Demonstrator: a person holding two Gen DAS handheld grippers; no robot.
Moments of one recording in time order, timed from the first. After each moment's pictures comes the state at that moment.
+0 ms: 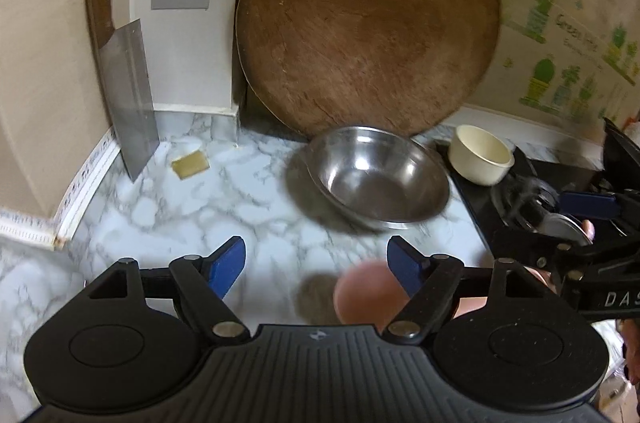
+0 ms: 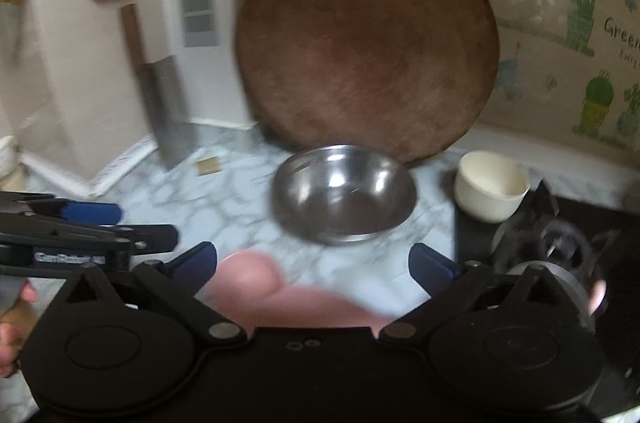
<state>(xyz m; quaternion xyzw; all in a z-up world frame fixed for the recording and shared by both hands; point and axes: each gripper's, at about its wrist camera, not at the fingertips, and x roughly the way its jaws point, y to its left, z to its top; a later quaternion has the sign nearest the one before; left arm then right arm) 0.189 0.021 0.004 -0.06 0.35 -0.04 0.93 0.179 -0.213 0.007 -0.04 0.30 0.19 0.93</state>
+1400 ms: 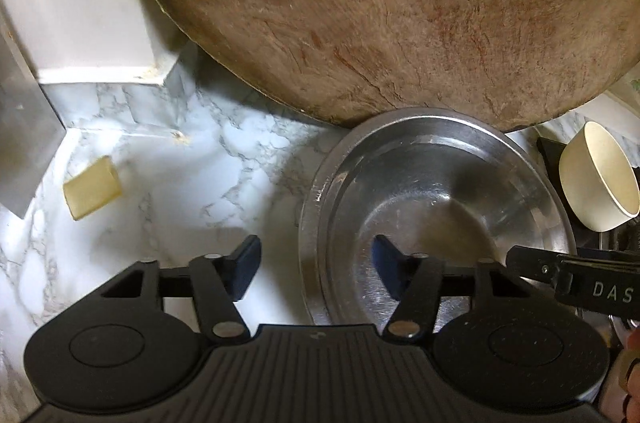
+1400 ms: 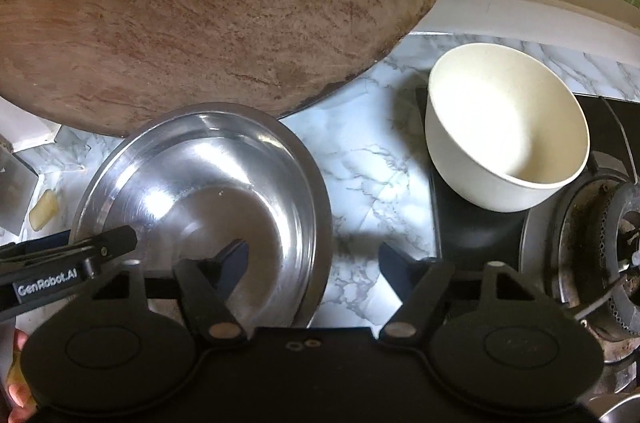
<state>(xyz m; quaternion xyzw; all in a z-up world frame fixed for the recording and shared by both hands) 0.403 -0.014 -0.098 -0.07 0.50 0.00 0.87 0.408 -0.234 -0.097 0.07 0.51 0.10 0.85</state>
